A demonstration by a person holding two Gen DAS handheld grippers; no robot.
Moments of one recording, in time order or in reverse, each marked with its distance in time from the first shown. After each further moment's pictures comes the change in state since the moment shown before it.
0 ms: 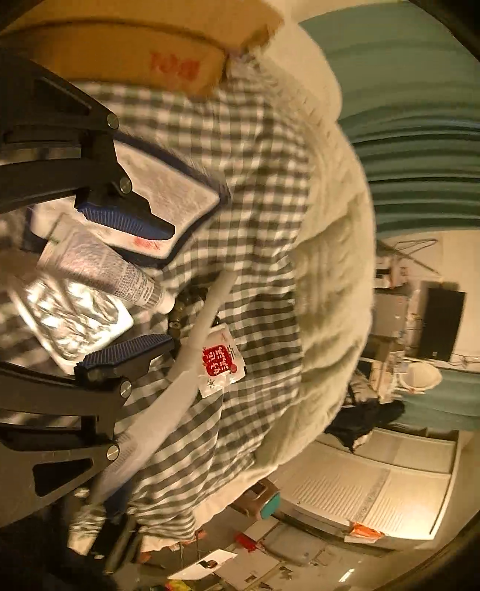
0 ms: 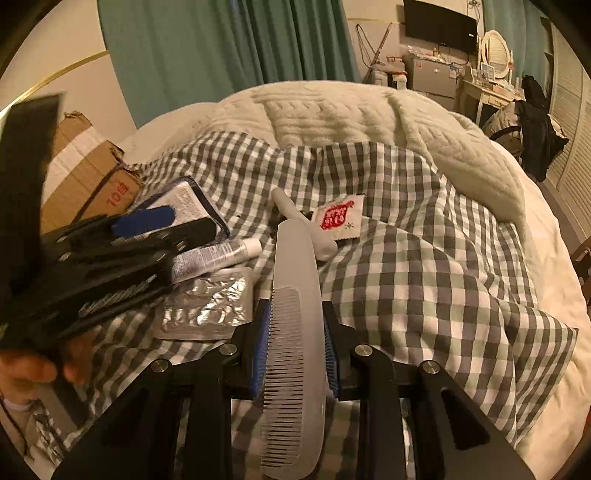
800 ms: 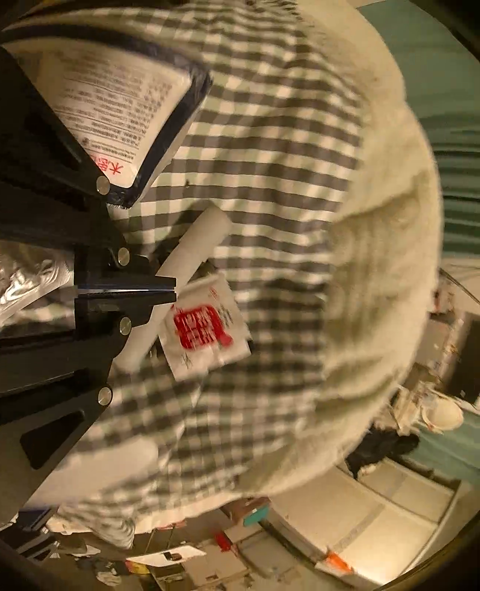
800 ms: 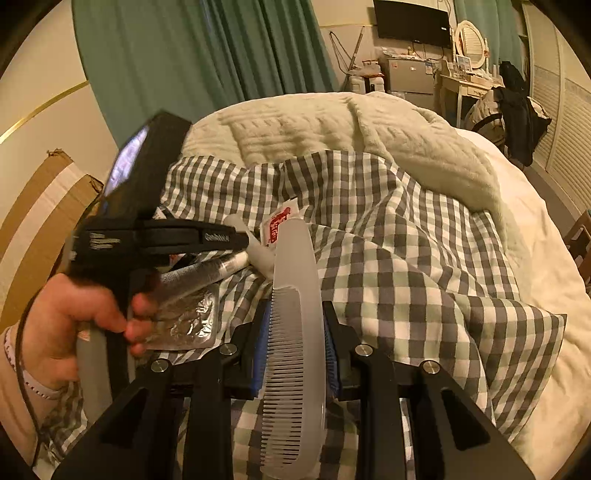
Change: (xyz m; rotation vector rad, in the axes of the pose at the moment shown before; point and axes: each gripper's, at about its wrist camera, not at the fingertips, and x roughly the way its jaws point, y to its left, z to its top) left arm 0.050 -0.006 0.024 -0.150 0.139 -0.041; right arm -0.015 -0.034 -0.003 0.087 -0.063 -0.007
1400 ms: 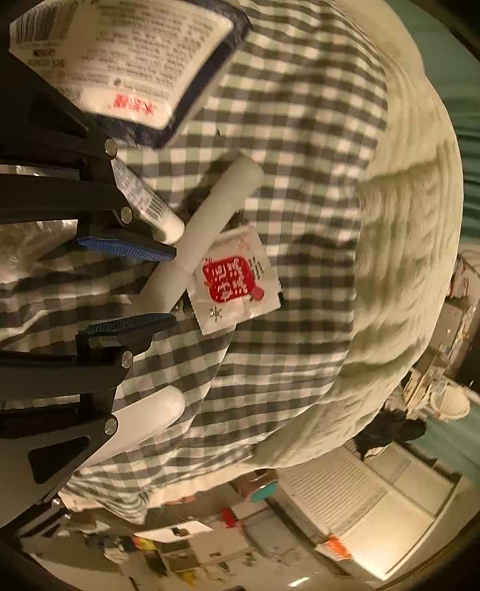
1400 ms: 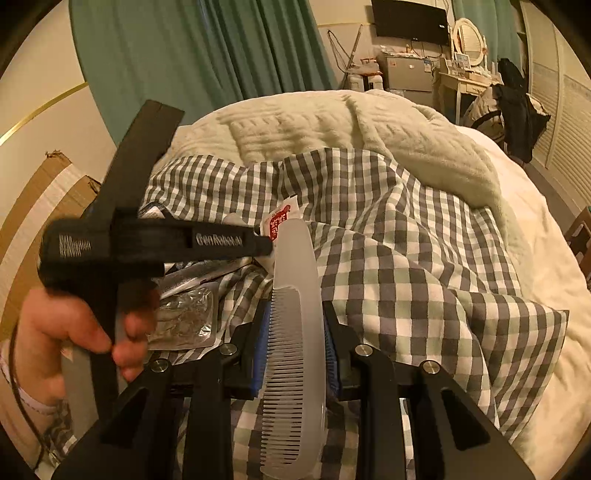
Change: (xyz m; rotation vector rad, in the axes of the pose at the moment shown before) left arm 0.016 -0.016 -0.006 -0.009 0.101 -0.096; right arm 0.005 -0.004 -0.002 0.020 0.008 0.005
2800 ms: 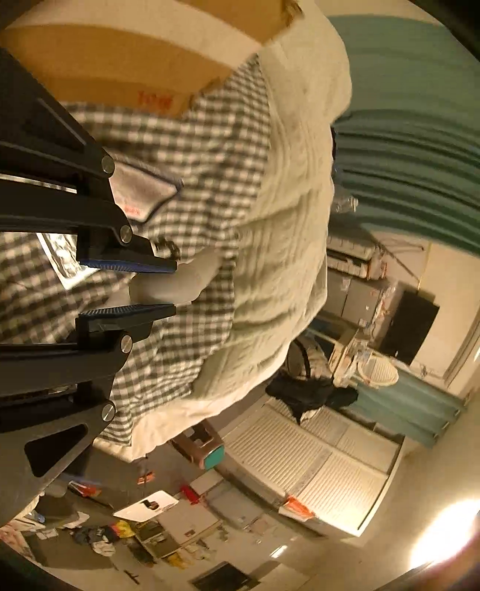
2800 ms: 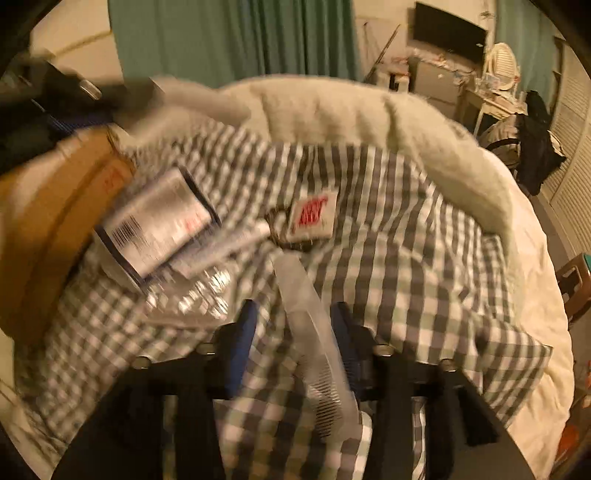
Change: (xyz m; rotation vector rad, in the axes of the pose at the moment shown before) left arm -0.173 0.032 -0.016 0.001 -0.314 -0.085; right arm 0.016 0.037 0.003 -0.188 0.110 -0.062
